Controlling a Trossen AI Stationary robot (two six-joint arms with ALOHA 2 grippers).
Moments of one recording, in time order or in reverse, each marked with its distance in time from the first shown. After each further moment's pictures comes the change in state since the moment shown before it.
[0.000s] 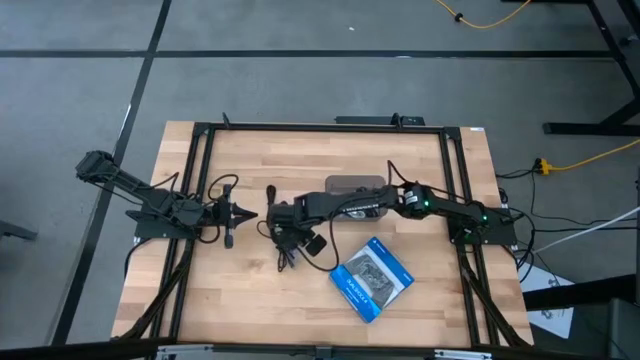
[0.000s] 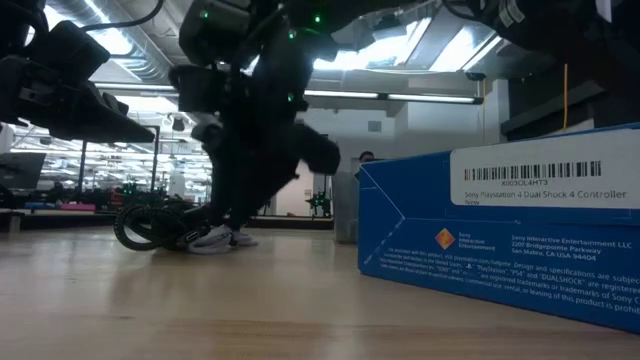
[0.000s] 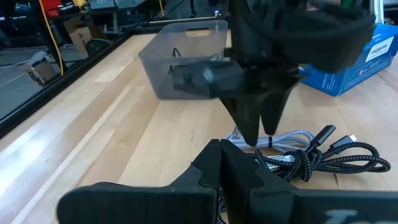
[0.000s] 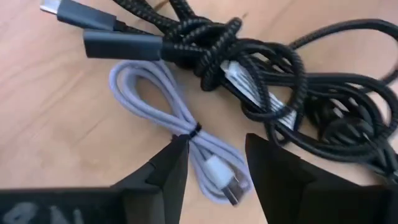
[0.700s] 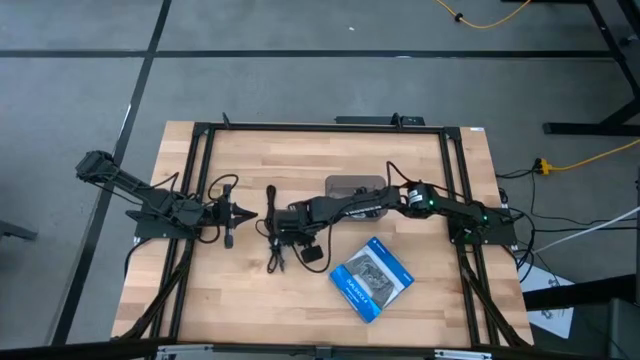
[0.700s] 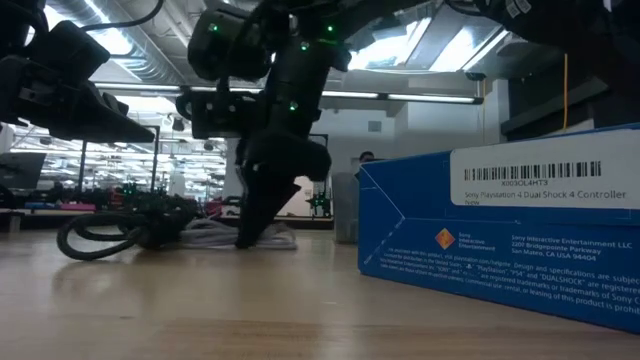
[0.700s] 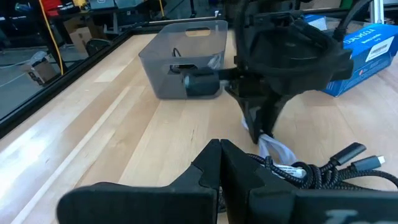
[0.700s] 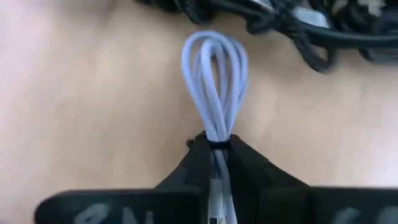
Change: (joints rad) left arm 0.000 0.000 0.000 0.000 0.000 0.000; right arm 0.003 -0.020 -0.159 0.044 0.072 0.487
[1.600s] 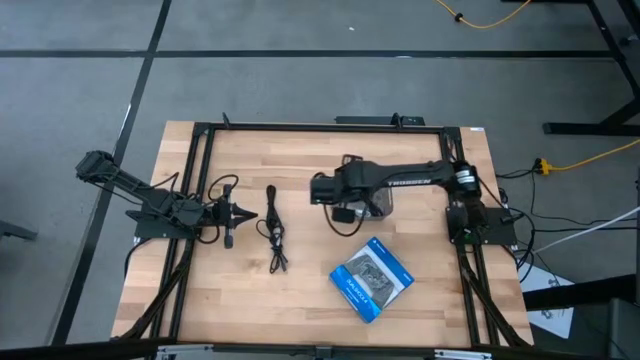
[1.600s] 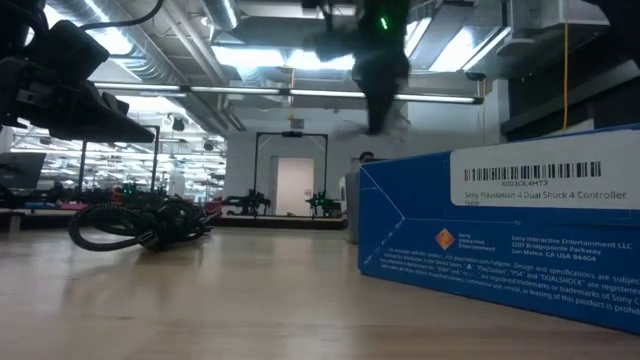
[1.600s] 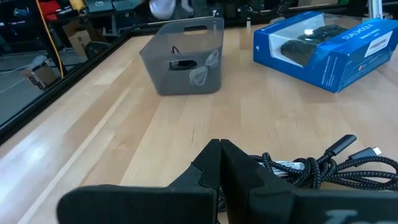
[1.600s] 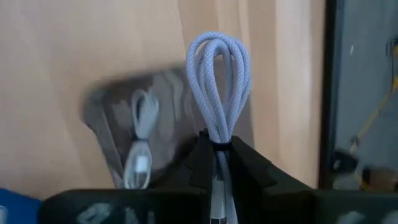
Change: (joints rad) left arm 0.000 0.001 0.000 0.000 0.005 0.026; right arm -0.066 -0.447 -0.165 -0.484 0.414 0.434
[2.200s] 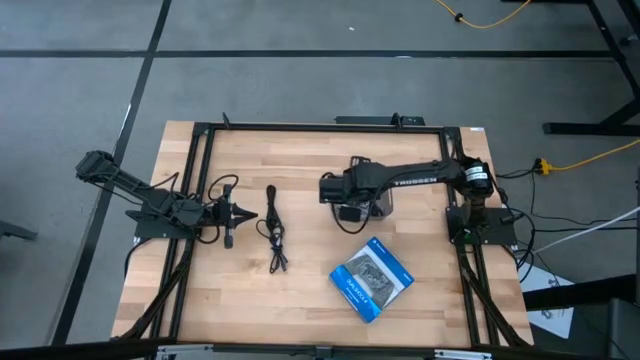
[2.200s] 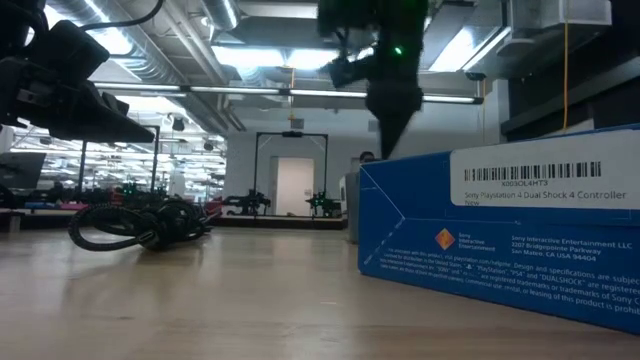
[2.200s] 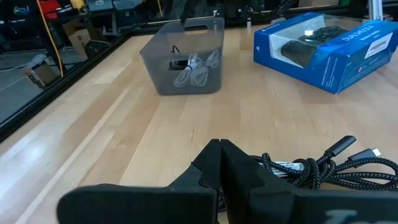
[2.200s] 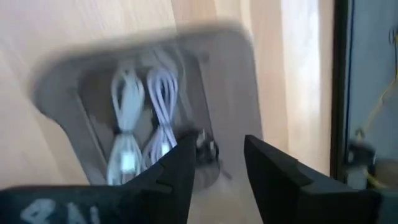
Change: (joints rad) left arm 0.000 0.000 0.000 0.000 -0.001 -0.009; right arm -0.022 -0.093 -0.249 0.170 0.013 0.003
